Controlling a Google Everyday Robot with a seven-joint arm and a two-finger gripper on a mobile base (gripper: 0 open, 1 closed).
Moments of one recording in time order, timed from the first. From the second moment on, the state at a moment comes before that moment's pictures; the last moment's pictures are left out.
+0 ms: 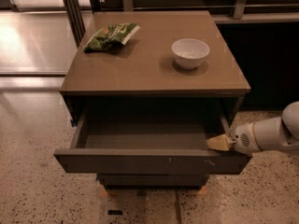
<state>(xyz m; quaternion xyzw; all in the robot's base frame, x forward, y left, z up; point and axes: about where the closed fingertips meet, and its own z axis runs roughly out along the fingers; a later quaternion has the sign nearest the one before) 0.496 -0.212 0.667 -0.20 0.90 0.31 0.24</state>
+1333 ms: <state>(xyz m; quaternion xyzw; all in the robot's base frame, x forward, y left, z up) 0.436 -0.195 0.686 -0.22 0.87 0.34 0.28</state>
